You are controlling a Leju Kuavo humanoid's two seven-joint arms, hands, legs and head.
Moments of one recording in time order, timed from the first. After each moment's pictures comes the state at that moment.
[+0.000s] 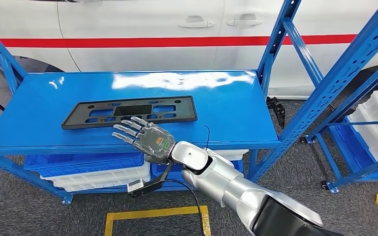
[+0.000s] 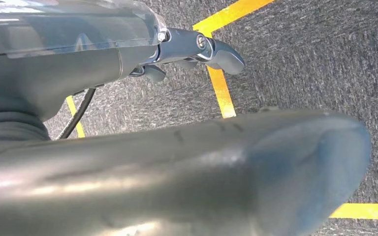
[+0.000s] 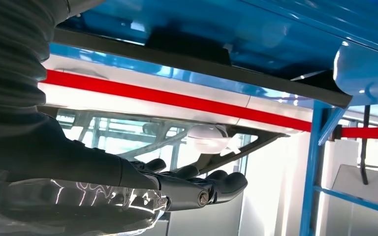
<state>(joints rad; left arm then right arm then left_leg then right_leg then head) -0.14 -0.18 1.17 -0.19 -1.39 -0.08 -0.15 -0.82 0.20 1.01 -0.72 1.03 -0.47 -0.37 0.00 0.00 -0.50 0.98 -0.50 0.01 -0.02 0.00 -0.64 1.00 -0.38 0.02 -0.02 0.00</state>
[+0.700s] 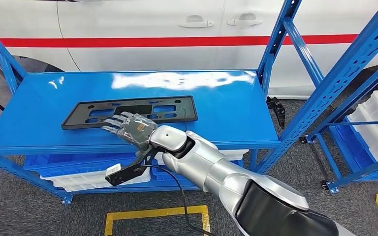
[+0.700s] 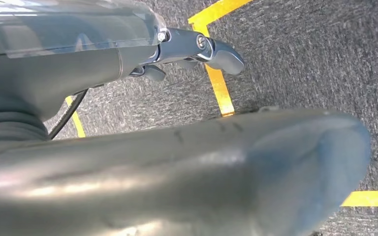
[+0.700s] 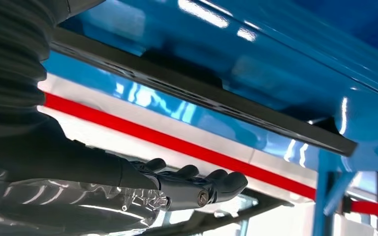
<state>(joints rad) -0.16 -0.19 1.17 -0.19 -1.40 -0.09 -0.14 -1.00 0.33 1.06 -0.58 0.90 -0.13 -0.29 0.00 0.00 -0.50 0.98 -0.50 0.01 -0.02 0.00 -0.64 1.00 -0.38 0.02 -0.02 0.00</state>
